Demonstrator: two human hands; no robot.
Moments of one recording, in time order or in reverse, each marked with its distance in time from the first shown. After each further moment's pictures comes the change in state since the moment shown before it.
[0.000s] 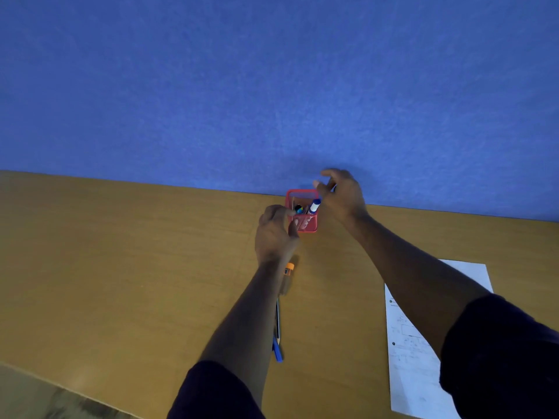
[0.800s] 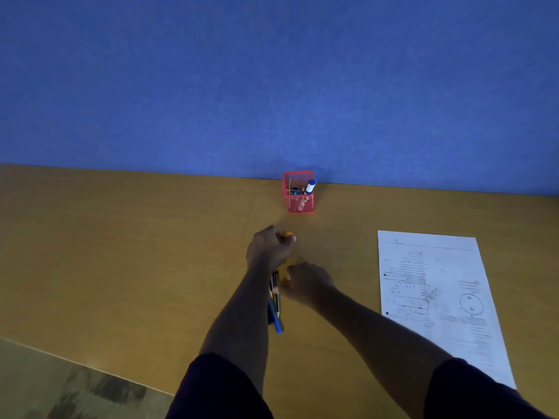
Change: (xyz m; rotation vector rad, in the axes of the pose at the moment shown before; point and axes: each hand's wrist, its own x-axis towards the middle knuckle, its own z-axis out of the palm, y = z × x) left_hand -0.052 -0.019 -0.019 0.175 -0.417 -0.351; right_hand -0.189 0.009 0.068 -0.592 -0.713 -0.090
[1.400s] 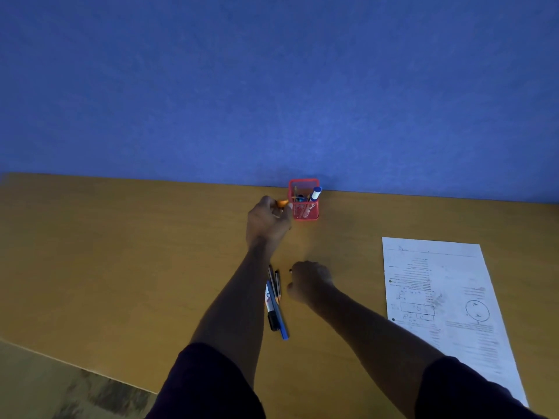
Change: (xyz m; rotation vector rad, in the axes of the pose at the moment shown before) left_hand 0.018 0.034 -0.045 -0.345 0.272 0.146; right_hand 0.006 -0.016 -0.016 -0.029 0.003 0.136
